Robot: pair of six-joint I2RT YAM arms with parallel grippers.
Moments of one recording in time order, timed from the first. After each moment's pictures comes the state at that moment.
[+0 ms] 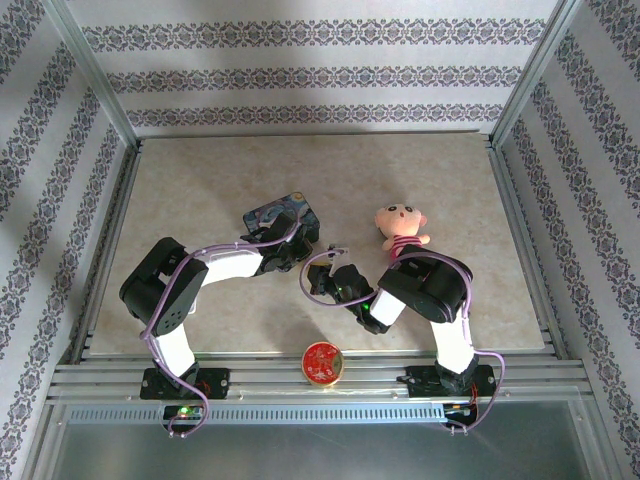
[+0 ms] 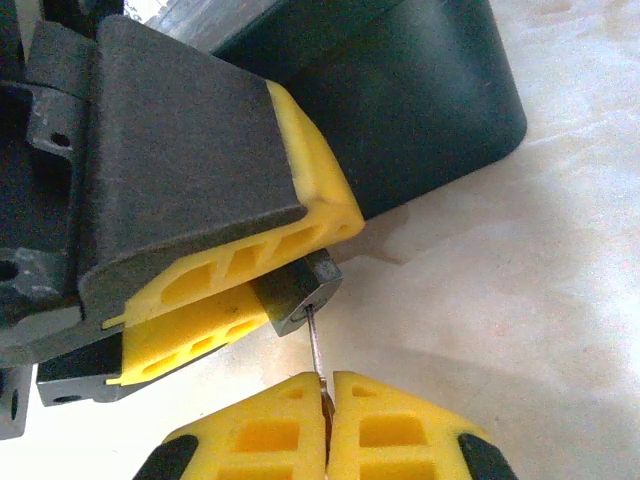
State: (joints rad) left arm -0.62 1.77 0.93 -0.08 -0.02 -1.20; right arm 0.88 2.00 0.49 1.16 0.16 0.73
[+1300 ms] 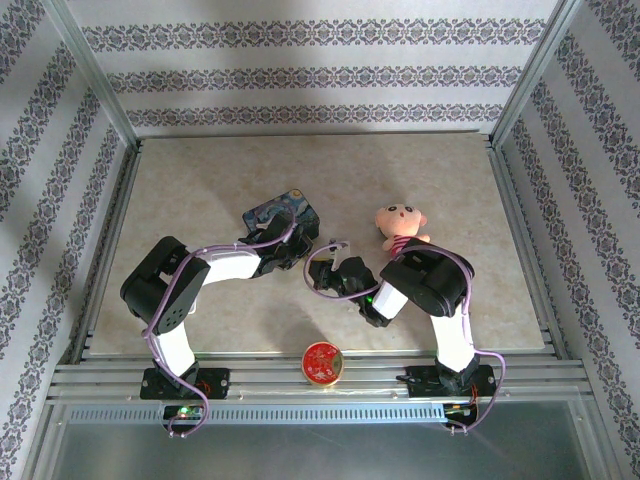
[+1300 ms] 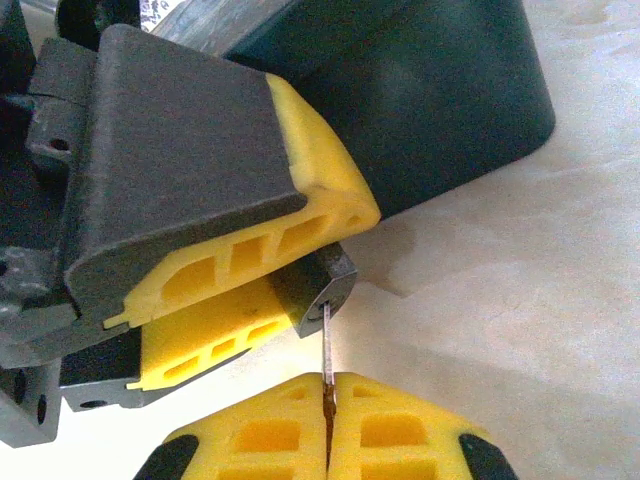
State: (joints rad) left arm -0.61 1.78 0.89 0.05 0.01 -1.29; right arm 0.81 2.01 0.51 1.17 0.01 0.70
